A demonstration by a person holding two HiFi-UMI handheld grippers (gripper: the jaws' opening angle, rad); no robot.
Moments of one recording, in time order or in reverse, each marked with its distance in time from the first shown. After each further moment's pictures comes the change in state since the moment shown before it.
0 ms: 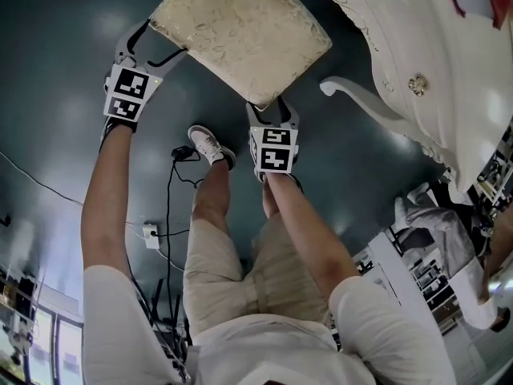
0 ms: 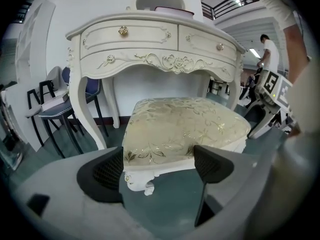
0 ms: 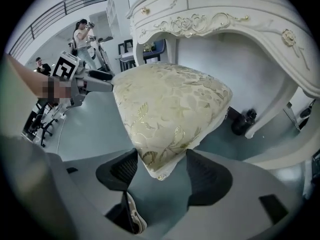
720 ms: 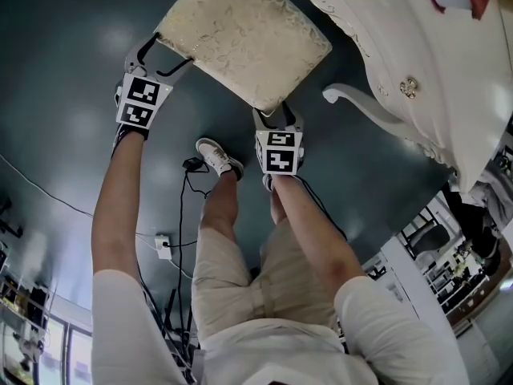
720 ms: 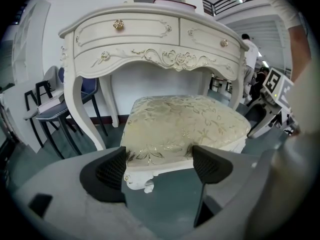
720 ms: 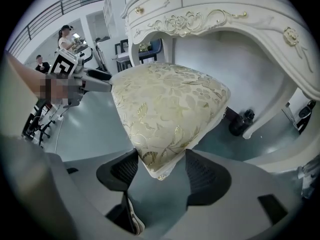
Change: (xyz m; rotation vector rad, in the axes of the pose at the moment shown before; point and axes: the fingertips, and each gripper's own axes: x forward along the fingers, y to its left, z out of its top) left arm 0.004 -0.002 -0.003 0.003 0.042 0.000; right arm 0.003 -0.004 0.000 0.021 -0.002 -0.023
